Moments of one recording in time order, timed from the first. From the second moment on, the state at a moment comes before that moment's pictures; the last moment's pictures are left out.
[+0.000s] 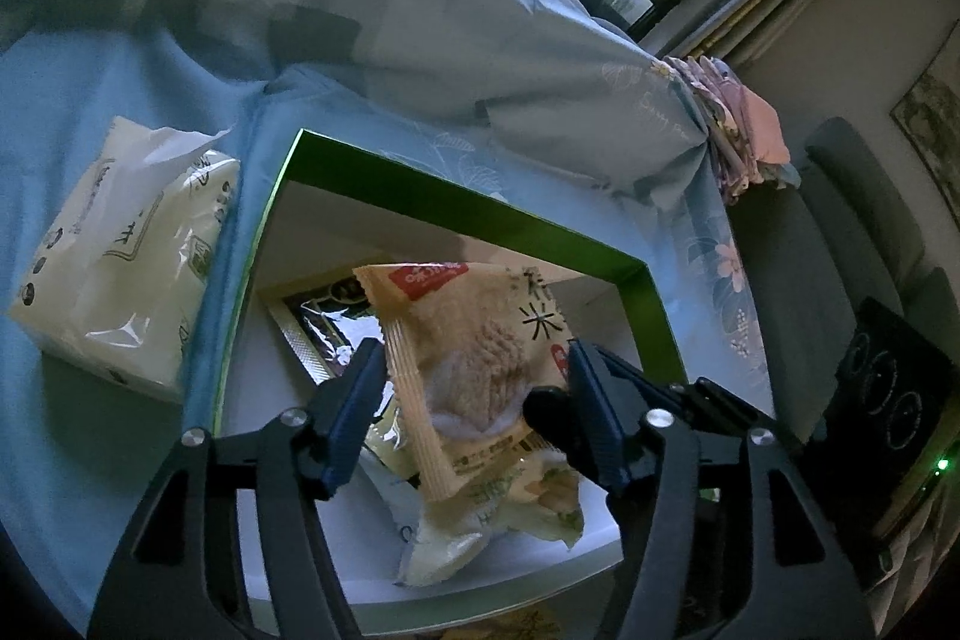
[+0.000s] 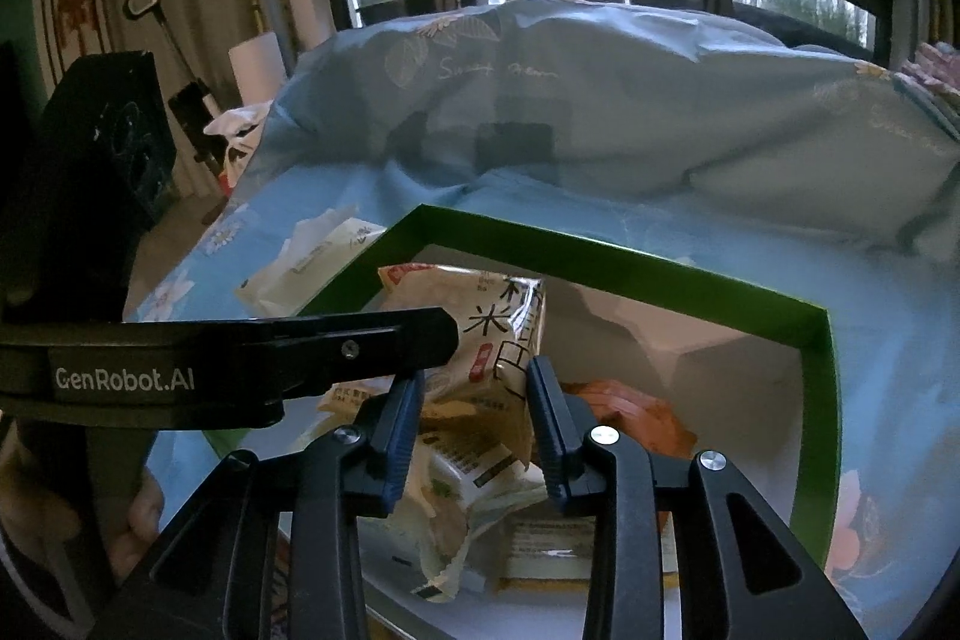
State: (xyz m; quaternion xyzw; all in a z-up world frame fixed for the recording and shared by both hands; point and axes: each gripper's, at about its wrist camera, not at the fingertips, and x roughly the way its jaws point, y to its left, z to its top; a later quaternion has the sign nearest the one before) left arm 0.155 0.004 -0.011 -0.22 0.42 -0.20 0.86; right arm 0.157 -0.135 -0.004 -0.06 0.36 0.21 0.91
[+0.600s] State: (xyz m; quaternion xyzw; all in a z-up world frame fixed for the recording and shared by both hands) left arm 0.128 -0.012 0.019 -0.14 0.38 -0.17 0.90; right arm 0.120 -0.170 0.019 -0.01 0.34 0.19 0.92
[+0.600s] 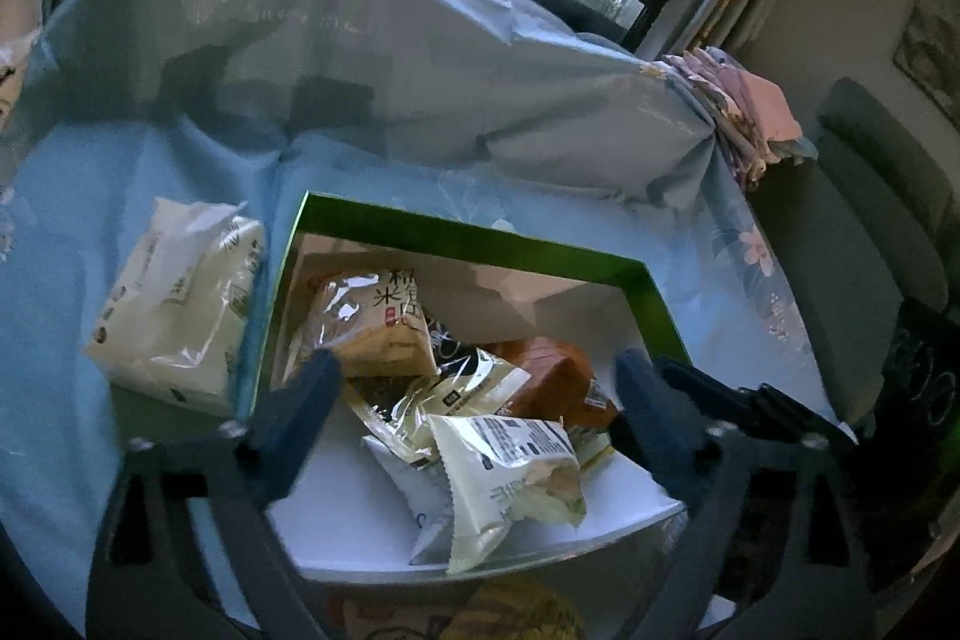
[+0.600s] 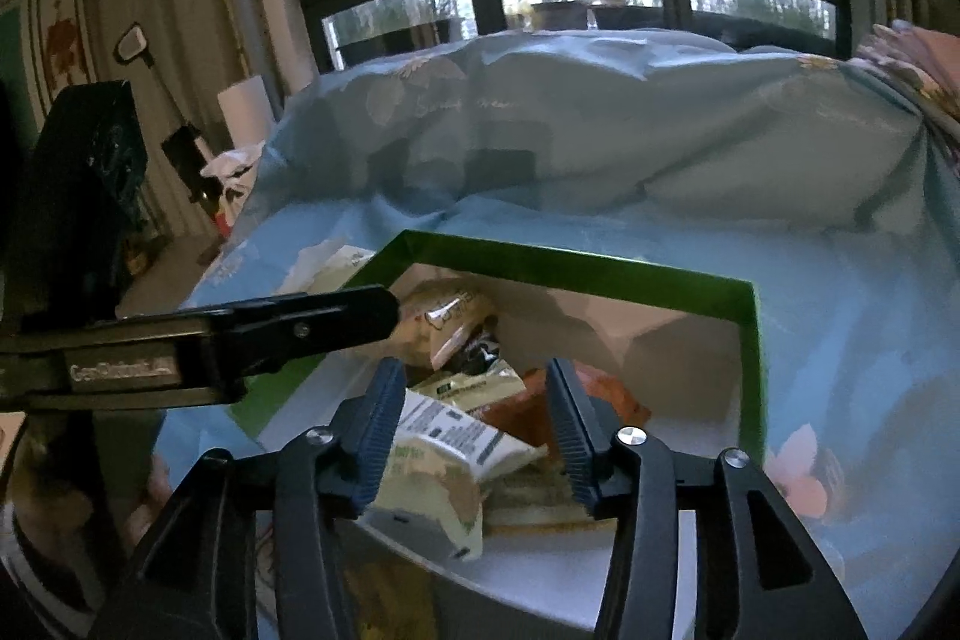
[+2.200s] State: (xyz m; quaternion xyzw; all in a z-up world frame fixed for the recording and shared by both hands) left arm 0.009 -0.019 -0.034 -0.19 0.50 -0.28 0.79; right arm -0.010 -0.232 -0.024 0.04 0.42 0.22 0.88
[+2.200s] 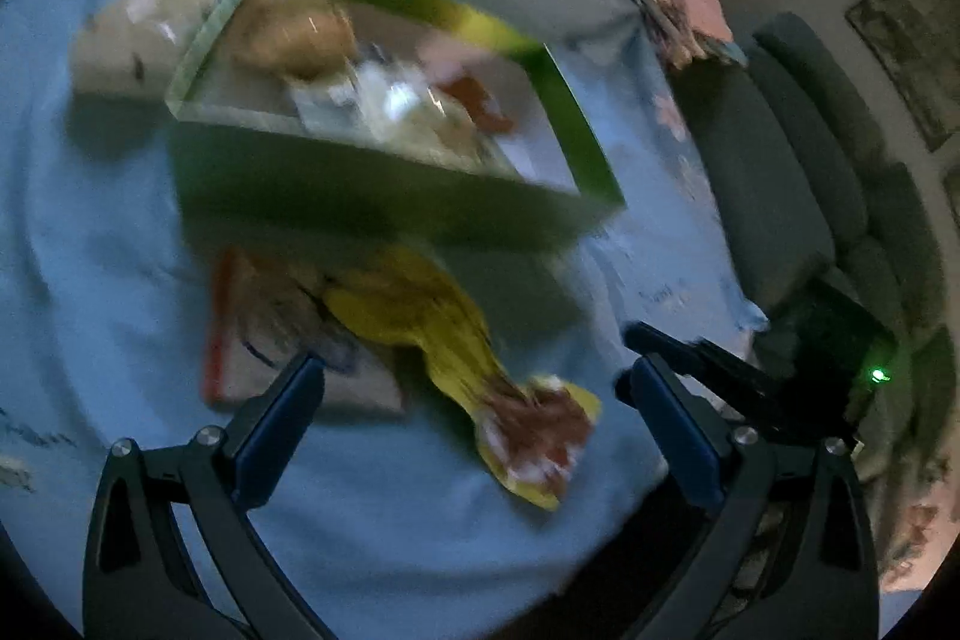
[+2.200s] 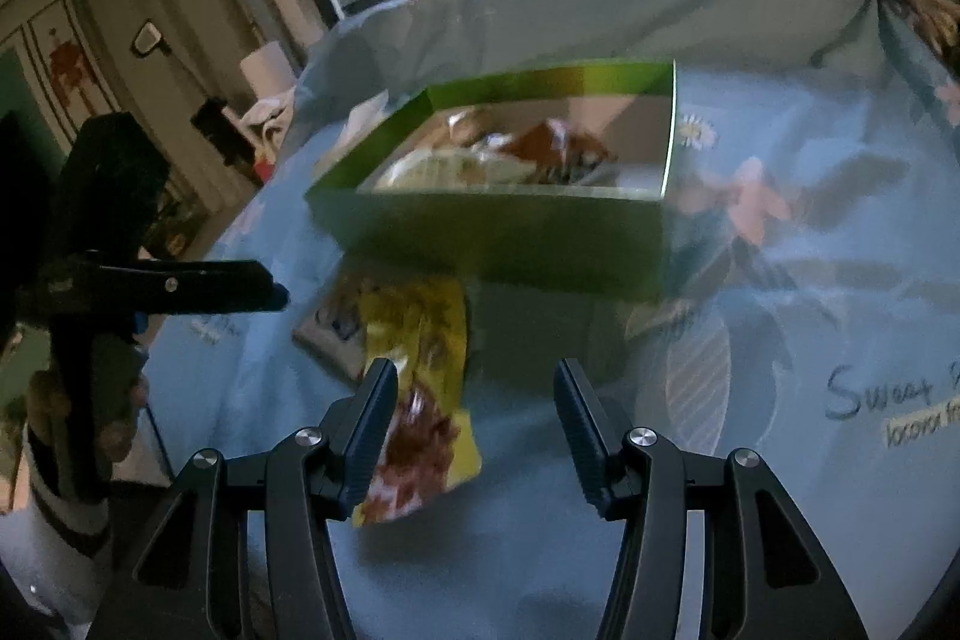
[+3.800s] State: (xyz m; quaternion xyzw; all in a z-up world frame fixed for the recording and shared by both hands) left arm -0.001 -0.053 -0.016 -0.20 0.47 -0.35 0.79; right arm -0.035 -0.214 -0.016 0.06 0.36 0.30 0.88
